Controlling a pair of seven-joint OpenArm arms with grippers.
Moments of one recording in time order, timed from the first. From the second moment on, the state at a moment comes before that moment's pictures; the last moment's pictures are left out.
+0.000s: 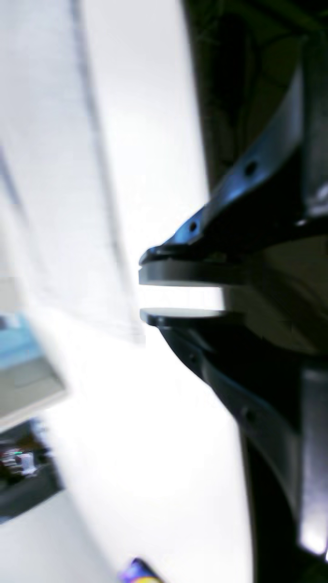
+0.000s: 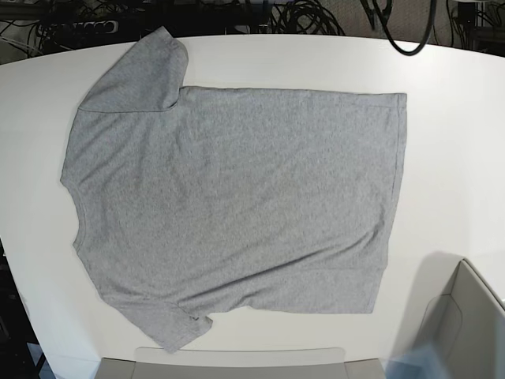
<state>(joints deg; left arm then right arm) 49.3 -2.5 -11.8 58.2 2.4 6.6 -77.6 -66.4 12.3 -6.4 86.5 19.5 5.0 46.7</state>
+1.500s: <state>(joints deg) 49.8 -1.1 -12.2 61.4 2.2 6.7 -72.7 -49.2 35.0 -8.0 97.2 70.8 5.4 8.7</state>
